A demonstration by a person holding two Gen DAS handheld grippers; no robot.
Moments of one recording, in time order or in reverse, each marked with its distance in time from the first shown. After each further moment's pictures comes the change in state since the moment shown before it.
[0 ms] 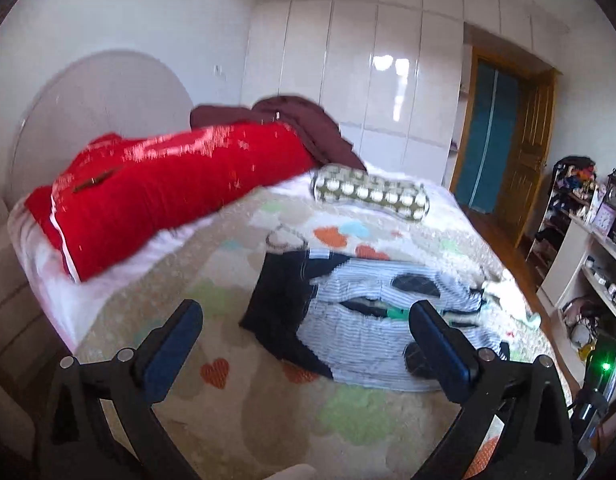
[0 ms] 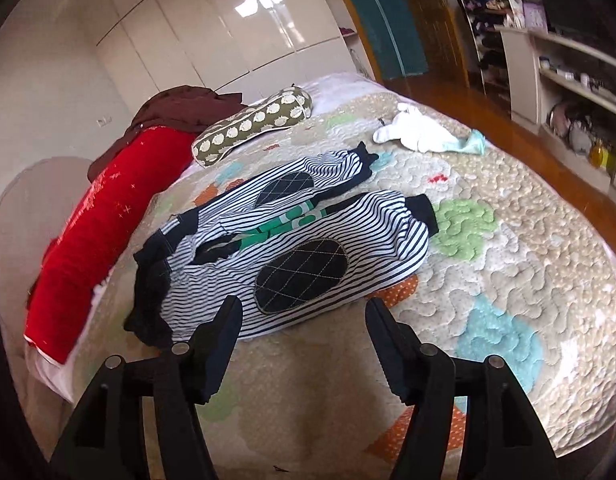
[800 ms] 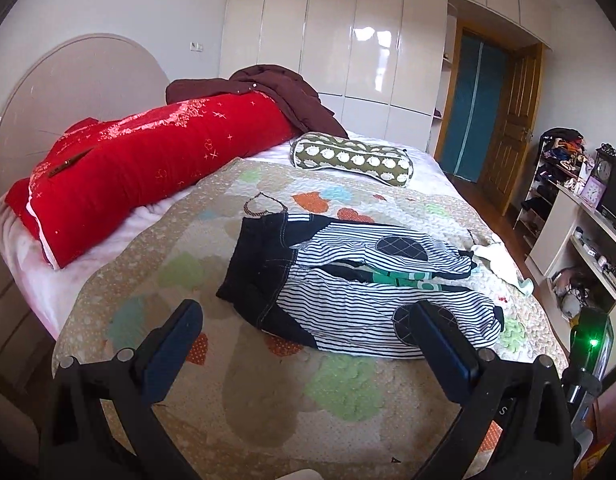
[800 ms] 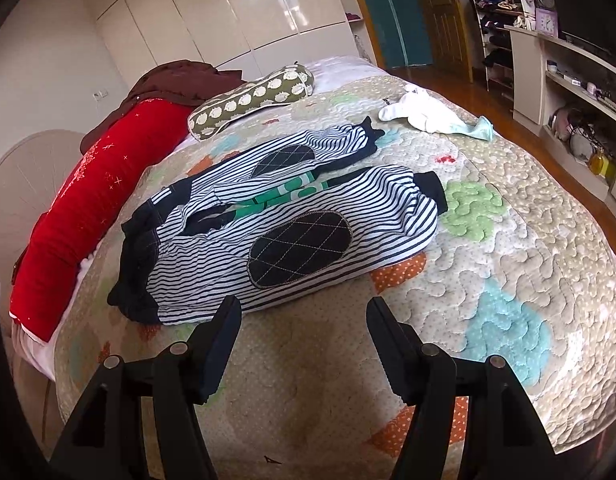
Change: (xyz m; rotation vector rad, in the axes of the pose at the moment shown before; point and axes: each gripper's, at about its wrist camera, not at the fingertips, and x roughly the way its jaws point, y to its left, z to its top) left arm 0.012 -0.010 -0.016 0.040 0.086 -0.059; right arm 0.016 0.008 -0.012 -0.036 0.074 -0.032
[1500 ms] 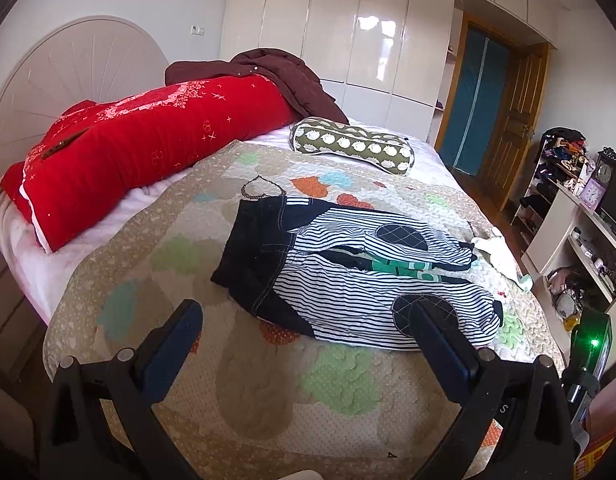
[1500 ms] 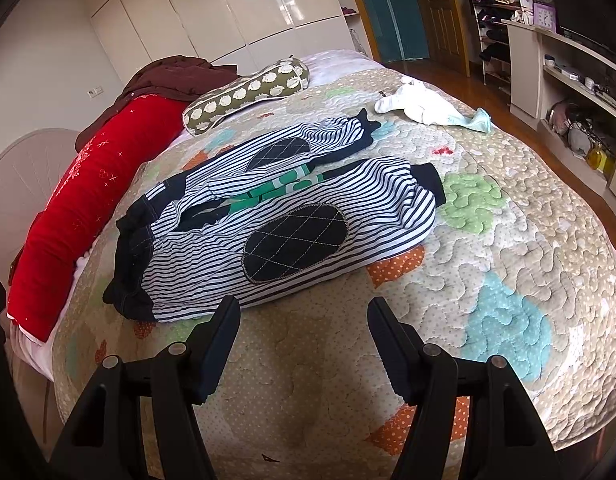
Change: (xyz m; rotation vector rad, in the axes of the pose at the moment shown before) left arm 0.011 0.004 -0.002 -0.027 0.051 -0.014; right arm 0.004 -0.001 -0.001 0.008 0.022 -0.014
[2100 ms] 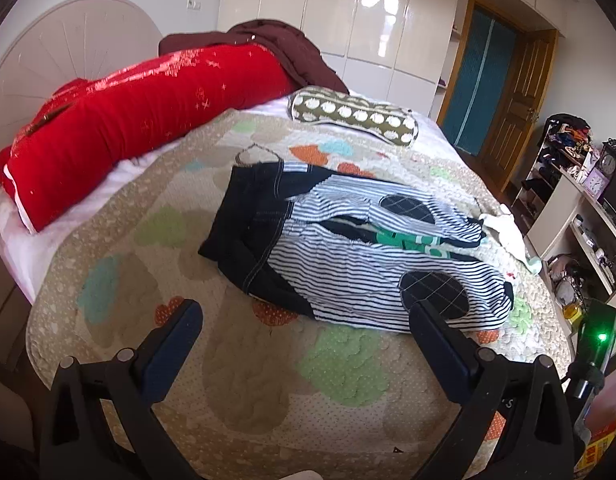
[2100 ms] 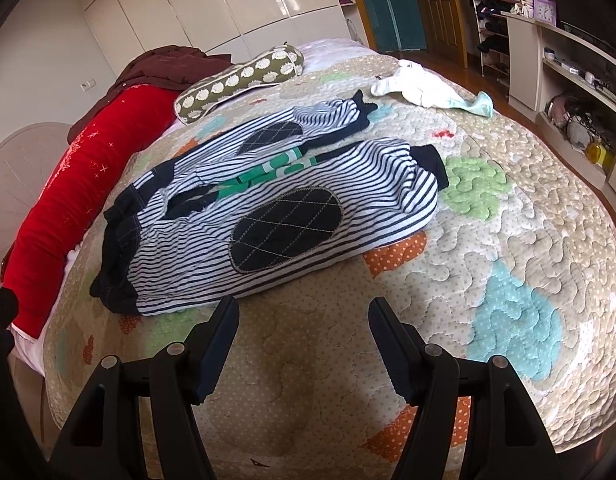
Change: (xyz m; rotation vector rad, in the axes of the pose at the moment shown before) left arm 0.039 0.001 -0.013 -0.013 0.110 -0.008; right arm 0.020 -0.006 -0.004 0.005 0.041 -0.023
